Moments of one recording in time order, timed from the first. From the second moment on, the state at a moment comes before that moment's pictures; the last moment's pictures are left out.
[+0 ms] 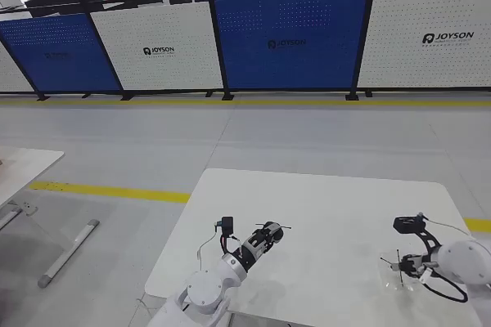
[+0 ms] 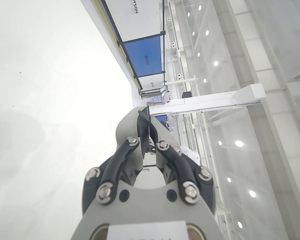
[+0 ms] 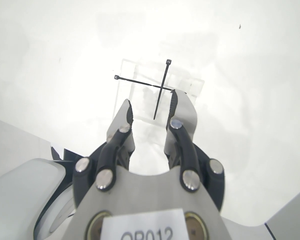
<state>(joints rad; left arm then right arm) 1.57 -1.25 -1.19 -1.75 -0.21 -0.01 -0.16 -1.09 -0.91 1.18 -1.56 -0.70 0.04 1.39</state>
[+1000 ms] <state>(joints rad) 1.57 -1.25 -1.19 -1.75 -0.21 -0.01 -0.16 -0.93 -0.87 0.95 -1.45 -0.61 0.13 1.39</state>
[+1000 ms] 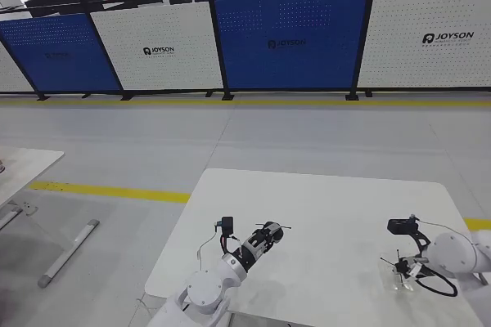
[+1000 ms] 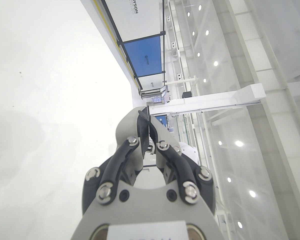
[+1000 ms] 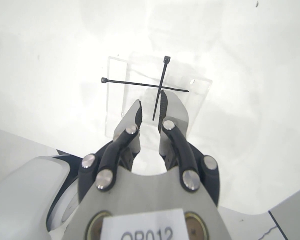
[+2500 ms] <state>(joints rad) 1.57 -1.25 -1.19 -1.75 -0.21 -0.01 -0.16 -0.83 -0.86 0.83 -1.40 -0.56 0.21 1.39</state>
